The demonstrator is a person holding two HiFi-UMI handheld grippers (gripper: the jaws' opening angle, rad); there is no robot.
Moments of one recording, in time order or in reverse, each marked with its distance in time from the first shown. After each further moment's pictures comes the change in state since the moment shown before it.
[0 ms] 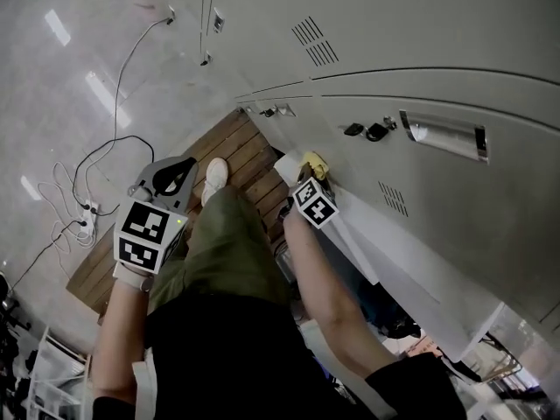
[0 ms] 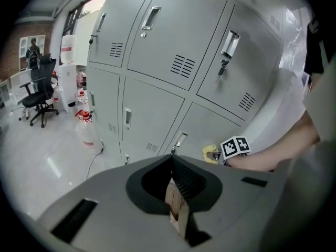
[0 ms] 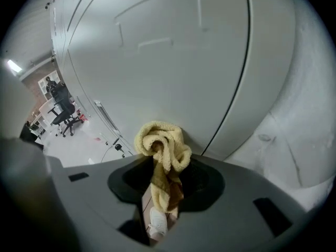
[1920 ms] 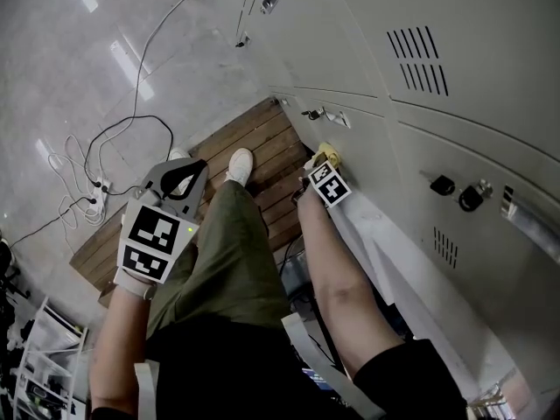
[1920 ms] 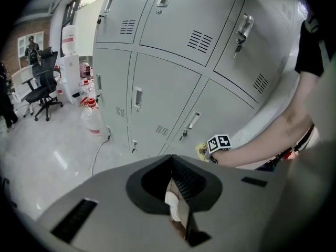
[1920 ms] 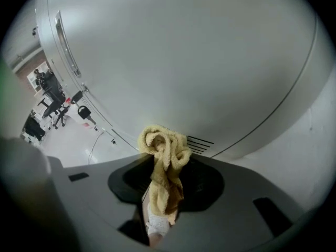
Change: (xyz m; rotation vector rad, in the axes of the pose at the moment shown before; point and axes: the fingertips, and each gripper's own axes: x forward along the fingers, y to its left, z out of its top) left arm 0.030 0.053 -0.066 -0.019 0.124 0.043; right arm 0.144 0.012 -0.089 0.011 0.153 -0.050
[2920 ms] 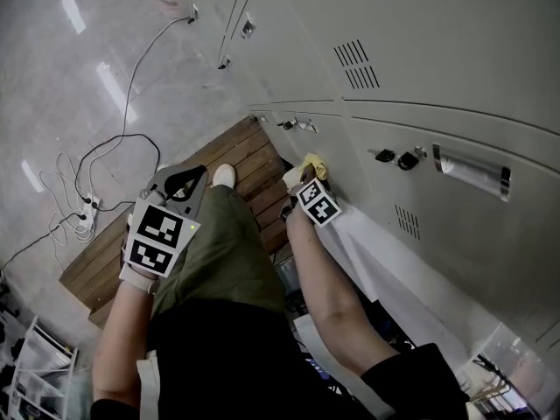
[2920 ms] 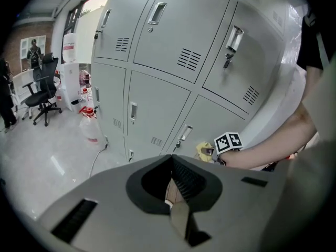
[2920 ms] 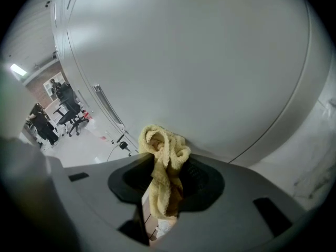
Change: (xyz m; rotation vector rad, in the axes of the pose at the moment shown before) left arm -0.029 -0.028 0.033 0.011 -0.084 -0.018; right arm -0.101 0.020 0.058 -0.021 -0.131 0.114
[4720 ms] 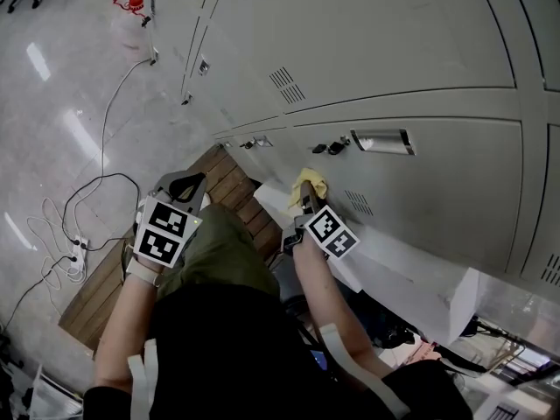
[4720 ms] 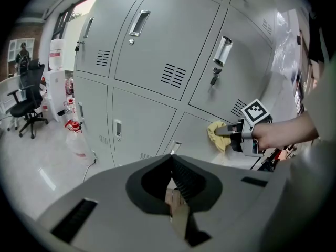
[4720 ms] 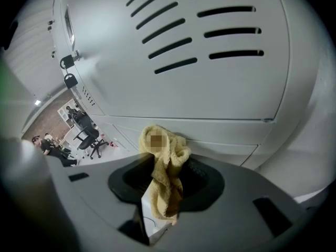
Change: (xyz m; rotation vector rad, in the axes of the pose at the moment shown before) left arm -0.001 -0.031 0.060 0.071 -0.061 -0.111; right arm -0.178 0.039 0.125 0.125 -0.114 0.175
